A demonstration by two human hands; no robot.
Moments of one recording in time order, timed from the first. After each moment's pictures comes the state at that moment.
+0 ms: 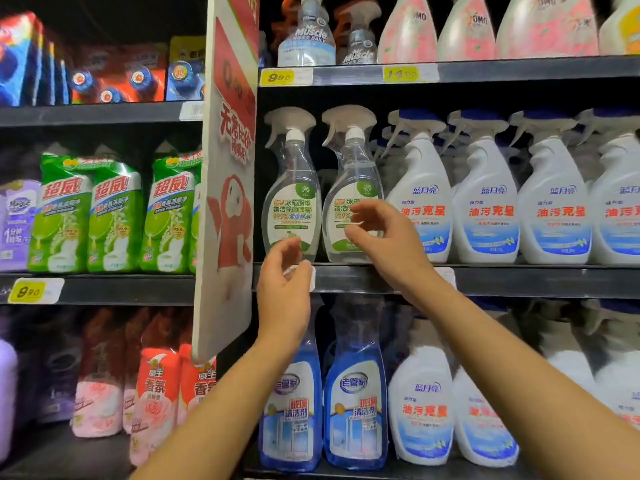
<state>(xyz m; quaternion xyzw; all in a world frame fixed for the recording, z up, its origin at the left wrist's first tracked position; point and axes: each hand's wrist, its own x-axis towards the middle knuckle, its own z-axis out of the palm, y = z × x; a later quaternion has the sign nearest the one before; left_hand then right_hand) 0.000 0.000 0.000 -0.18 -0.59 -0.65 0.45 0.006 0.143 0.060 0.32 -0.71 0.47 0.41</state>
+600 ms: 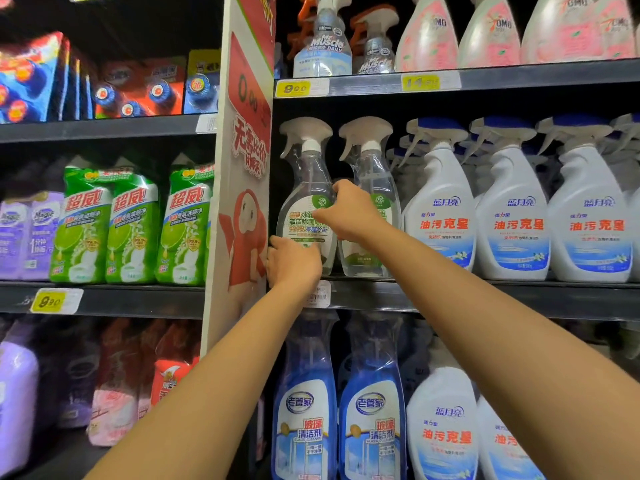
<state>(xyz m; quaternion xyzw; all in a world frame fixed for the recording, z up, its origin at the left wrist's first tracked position) -0.040 -0.011 0.070 0.09 -0.78 -0.49 0.38 -0.044 0.078 0.136 0.23 -0.84 0.33 0.37</state>
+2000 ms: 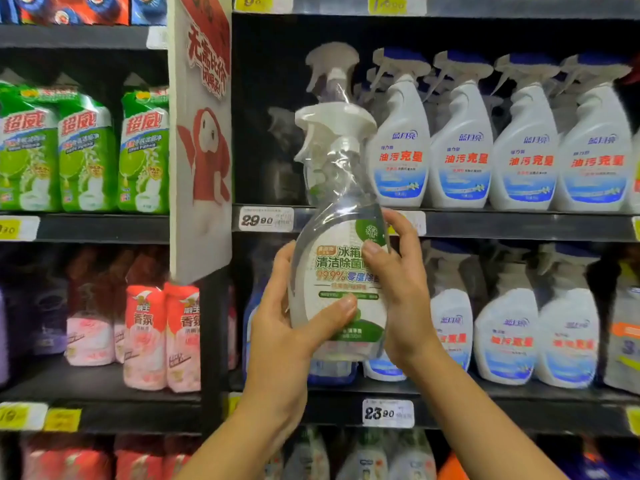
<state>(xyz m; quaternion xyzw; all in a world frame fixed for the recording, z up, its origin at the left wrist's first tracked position) 0.106 0.033 -0.089 -0.32 -0.53 -0.76 0.22 0.072 0.153 -0.055 0.40 -0.46 0.76 0.23</state>
